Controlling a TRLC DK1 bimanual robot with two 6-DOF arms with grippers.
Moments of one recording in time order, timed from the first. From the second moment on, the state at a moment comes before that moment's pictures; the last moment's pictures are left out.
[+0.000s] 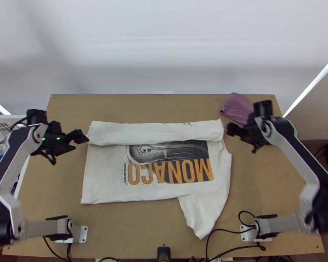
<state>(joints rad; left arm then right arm) 0.22 1.39 1.14 -0.87 0.39 -0.23 0.08 1.46 1.16 -0.76 -0.15 0.44</state>
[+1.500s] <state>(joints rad) 0.20 1.24 1.18 -1.03 0.42 -0.20 0.38 1.13 0.59 -0.98 -0.27 0.54</state>
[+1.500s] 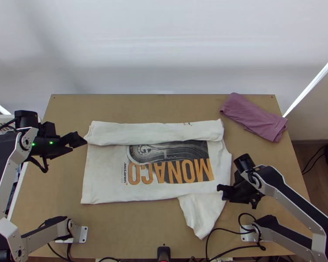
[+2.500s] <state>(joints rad) -0.01 1.15 0.76 -1.33 0.04 0.41 0.40 1.12 0.59 -0.94 -0.24 0.50</state>
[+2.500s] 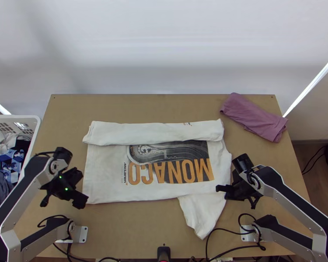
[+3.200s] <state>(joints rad) -0.05 1.22 0.69 -1.15 0.03 0.41 0.41 1.12 0.59 -0.94 -0.22 0.50</state>
